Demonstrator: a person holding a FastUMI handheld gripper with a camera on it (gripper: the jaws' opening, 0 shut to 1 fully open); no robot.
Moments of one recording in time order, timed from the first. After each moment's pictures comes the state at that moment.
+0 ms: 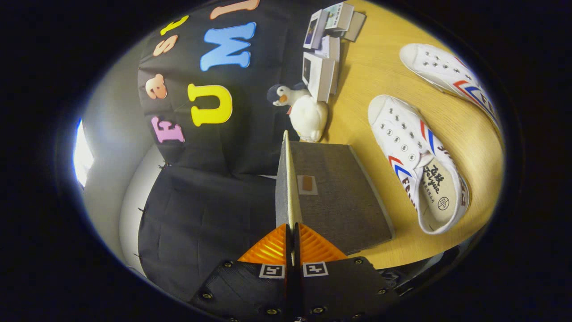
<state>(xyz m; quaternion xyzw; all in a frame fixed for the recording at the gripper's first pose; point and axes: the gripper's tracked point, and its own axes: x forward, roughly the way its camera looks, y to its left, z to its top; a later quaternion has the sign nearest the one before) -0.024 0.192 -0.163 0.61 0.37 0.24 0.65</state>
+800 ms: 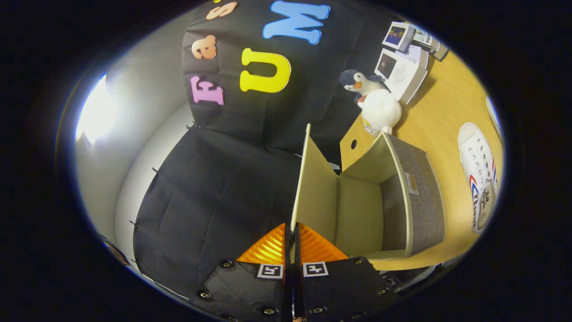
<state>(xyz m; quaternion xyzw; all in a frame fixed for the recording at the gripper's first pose) -0.008 0.257 -0.037 0.55 0.34 0.36 0.67</state>
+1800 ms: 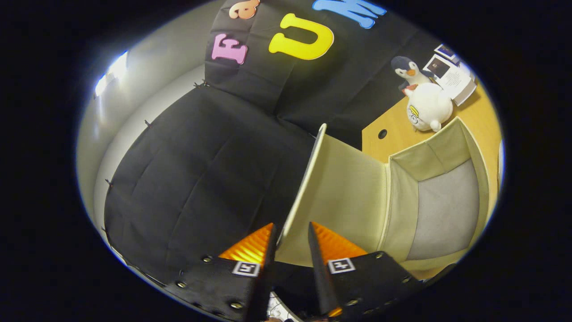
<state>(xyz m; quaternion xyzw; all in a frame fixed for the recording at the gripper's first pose) -0.004 0.399 -0.021 0.43 0.34 0.41 0.73</state>
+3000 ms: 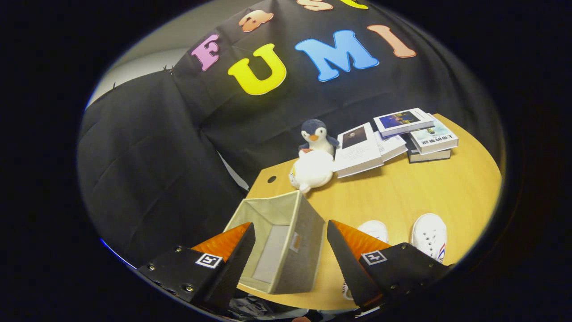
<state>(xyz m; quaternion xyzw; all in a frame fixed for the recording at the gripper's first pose) 0.052 0.145 -0.147 0.22 0.34 0.20 0.89</state>
